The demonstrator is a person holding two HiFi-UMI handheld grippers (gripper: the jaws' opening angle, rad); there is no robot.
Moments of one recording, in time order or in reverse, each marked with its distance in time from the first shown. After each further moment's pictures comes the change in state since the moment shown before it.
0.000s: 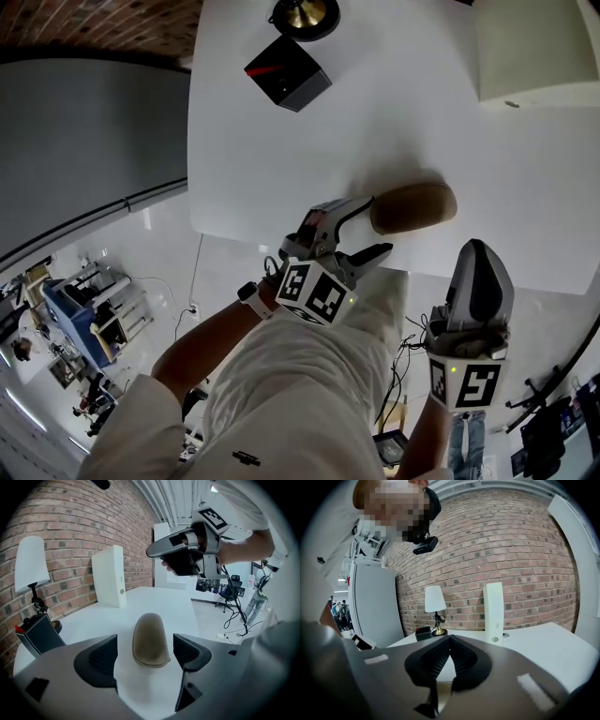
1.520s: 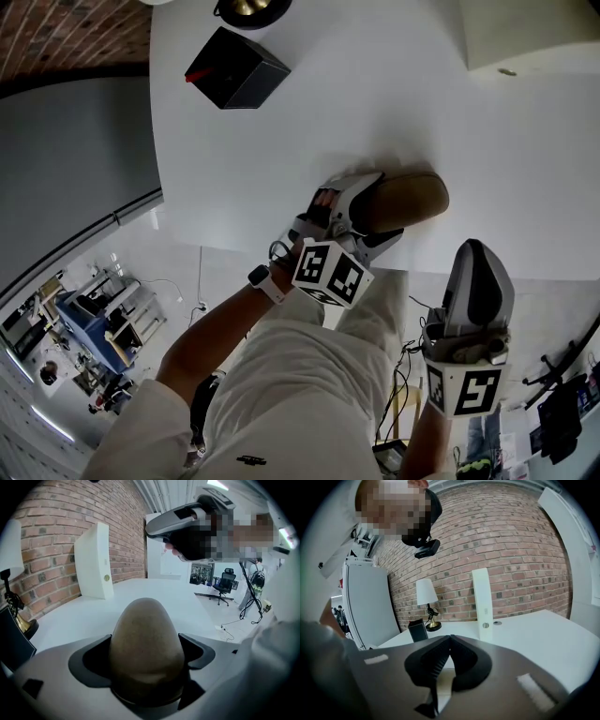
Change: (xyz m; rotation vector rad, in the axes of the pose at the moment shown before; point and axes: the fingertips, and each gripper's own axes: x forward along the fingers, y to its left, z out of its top) left arm 0.084 -0.016 -0.020 0.070 0.059 -0.077; right arm -0.004 -0.034 -0.041 0.077 0.053 -0.050
